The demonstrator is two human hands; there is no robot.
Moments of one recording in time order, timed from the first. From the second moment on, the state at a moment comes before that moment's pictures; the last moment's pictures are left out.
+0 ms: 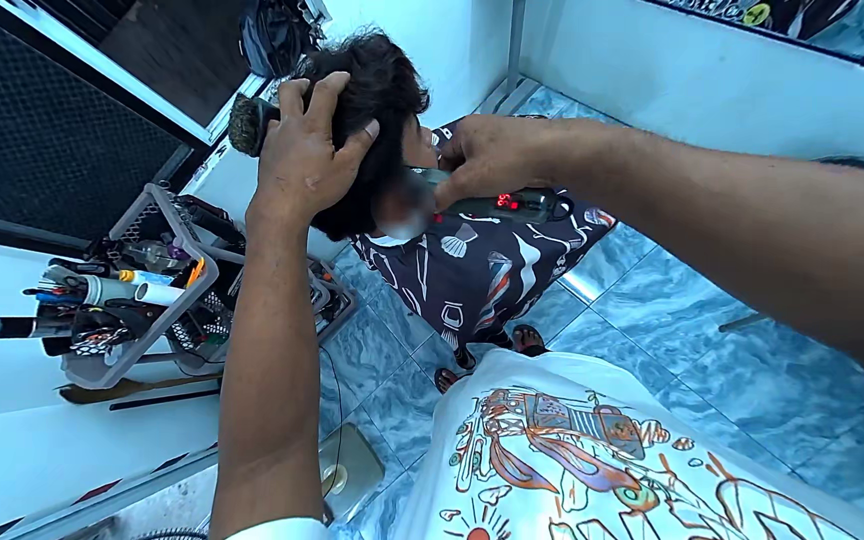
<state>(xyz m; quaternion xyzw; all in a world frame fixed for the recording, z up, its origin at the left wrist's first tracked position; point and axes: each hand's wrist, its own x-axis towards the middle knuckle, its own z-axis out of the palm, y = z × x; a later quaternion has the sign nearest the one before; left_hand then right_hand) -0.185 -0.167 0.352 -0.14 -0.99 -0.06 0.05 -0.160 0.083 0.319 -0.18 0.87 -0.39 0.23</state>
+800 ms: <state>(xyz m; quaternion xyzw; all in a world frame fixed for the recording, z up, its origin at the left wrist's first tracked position) -0.189 -0.169 0.354 -0.15 -0.99 -0.06 0.05 -0.154 0.072 0.332 -0.23 0.88 -0.37 0.19</state>
